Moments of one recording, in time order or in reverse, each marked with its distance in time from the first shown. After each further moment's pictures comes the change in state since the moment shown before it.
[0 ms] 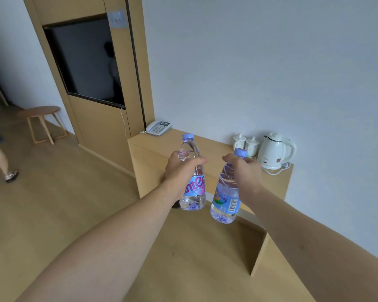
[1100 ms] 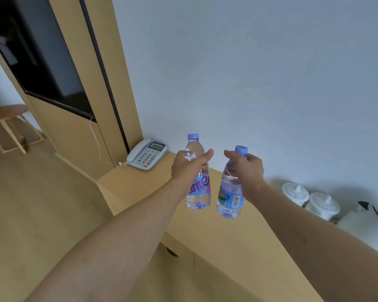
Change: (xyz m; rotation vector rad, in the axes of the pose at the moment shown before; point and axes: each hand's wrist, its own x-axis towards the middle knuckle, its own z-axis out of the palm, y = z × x) left_hand 0.624 0.013 0.090 0.086 -0.009 -0.046; right_hand 0.593 0.011 0.235 -0.098 0.086 0.035
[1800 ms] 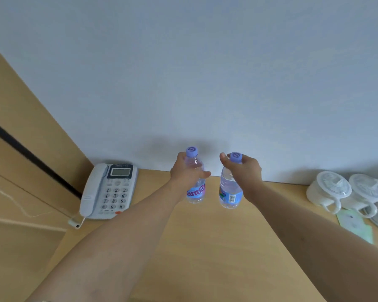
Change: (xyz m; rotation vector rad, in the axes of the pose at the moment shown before) left_hand 0.320 -0.063 0.027 0.375 -0.471 -0.115; right_hand 0.220 0.075 0.127 -0.210 0.356 0.174
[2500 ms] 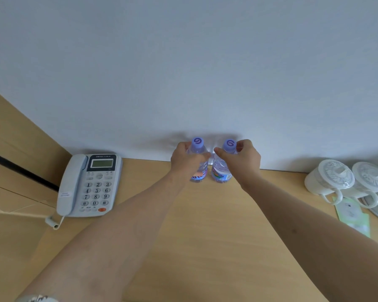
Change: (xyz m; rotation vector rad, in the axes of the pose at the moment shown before) left_hand 0.054 -0.015 0.036 -0.055 0.011 -0.044; right_hand 0.035 0.016 0.010 -0.249 0.123 -0.063
